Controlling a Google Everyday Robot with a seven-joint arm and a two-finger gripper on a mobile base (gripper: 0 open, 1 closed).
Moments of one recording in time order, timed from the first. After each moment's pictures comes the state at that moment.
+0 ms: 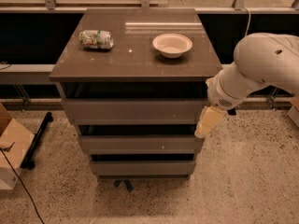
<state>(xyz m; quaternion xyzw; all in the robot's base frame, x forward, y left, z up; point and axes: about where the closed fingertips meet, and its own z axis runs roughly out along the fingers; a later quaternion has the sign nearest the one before) 0.562 -0.183 0.784 -0.57 0.79 -0.01 0.22</state>
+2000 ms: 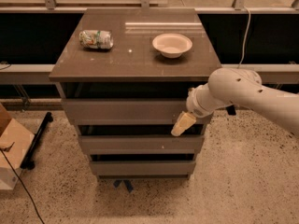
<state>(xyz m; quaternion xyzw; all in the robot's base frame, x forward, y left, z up) 0.637 -0.141 0.690 -0.53 0.79 0.02 0.29</state>
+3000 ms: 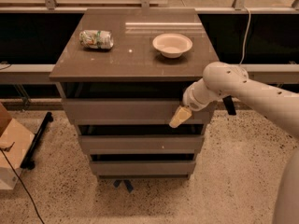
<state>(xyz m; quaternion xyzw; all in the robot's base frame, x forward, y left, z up) 0.687 -0.136 0.647 -0.54 0.79 0.06 0.27</state>
